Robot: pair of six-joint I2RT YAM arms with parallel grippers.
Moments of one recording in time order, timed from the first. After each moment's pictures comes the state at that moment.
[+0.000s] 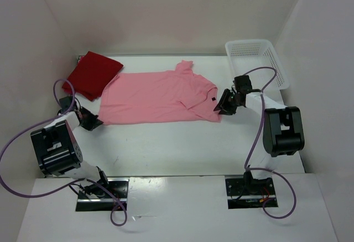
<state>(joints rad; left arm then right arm) 0.47 1.53 0.75 -0.27 0.29 -0.63 0.07 1.67 1.00 -0.38 -0.33 0.55</state>
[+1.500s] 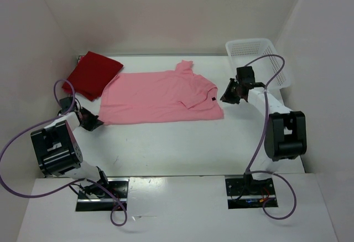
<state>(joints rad) 0.47 1.53 0.74 -0.27 0.30 -0.63 0.08 1.65 1.12 -0.41 -0.15 0.55</state>
